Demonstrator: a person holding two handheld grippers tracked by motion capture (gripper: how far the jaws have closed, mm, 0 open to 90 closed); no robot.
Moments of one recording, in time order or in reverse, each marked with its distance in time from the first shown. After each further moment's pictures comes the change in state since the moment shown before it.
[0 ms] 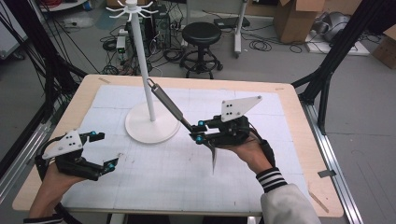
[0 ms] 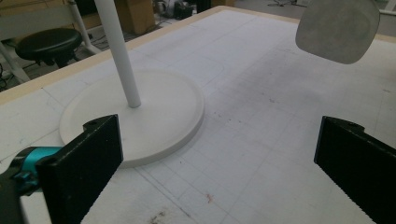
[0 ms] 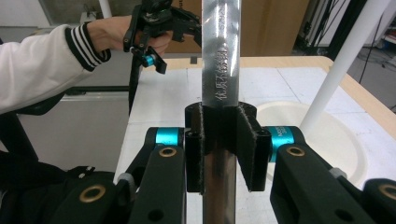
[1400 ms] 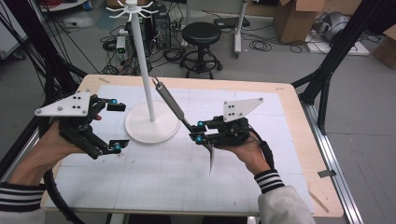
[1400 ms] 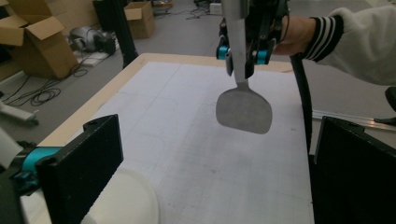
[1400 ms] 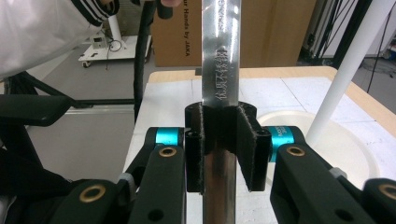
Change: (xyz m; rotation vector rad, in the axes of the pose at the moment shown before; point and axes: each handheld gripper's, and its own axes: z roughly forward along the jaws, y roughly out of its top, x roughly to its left) left arm -0.009 0.137 0.014 -0.037 -0.343 0.194; right arm -0.002 -0.008 0.002 -0.063 0.028 0.011
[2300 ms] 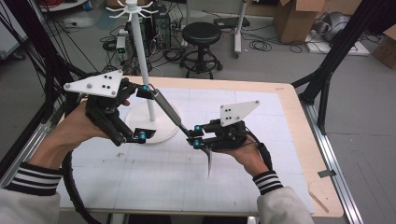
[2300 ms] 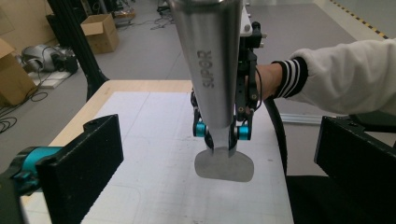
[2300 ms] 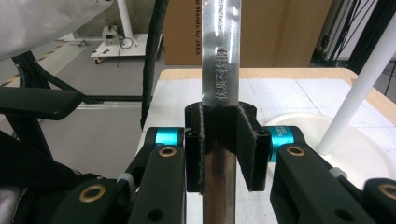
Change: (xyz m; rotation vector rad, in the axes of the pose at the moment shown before) left arm 0.002 0.061 0.045 -0.015 -0.150 0.056; right arm 0.004 -0.003 0.007 0.001 0.047 -0.013
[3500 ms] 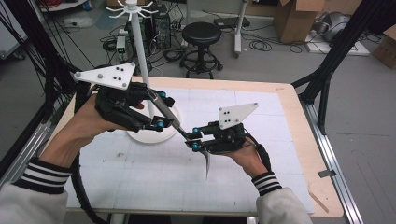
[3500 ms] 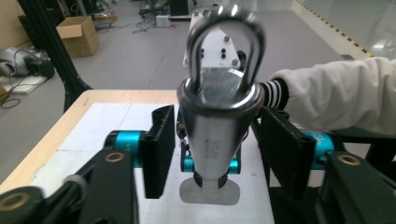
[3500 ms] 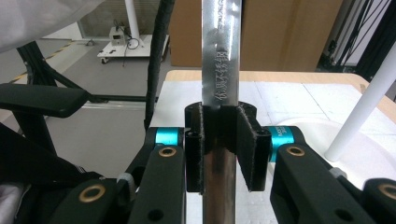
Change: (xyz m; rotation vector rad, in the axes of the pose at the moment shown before) left arm 0.002 0.021 0.013 -0.015 -0.073 -0.014; right arm 0.003 -0.002 0.003 -0.008 0.025 -0.019
